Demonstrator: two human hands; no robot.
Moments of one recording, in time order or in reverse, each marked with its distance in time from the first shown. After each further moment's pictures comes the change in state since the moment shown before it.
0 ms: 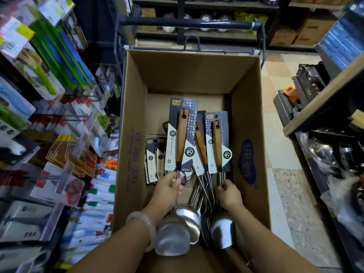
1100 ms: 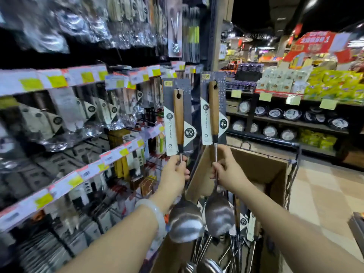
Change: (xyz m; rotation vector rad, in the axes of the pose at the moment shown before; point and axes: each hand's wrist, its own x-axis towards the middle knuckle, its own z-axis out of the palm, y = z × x) left_hand -0.219 0.173 -0.082 -0.190 0.646 0.534; right_hand -0.248 -0.187 -0.130 0.124 -0.179 -1.174
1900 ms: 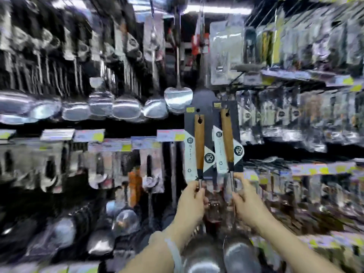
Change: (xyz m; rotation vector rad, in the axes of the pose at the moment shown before) left_hand -0.357 0.188 -0.377 0.371 0.843 0.183; right_hand -0.254 -0.382 0.227 0.246 -0.555 -0.747
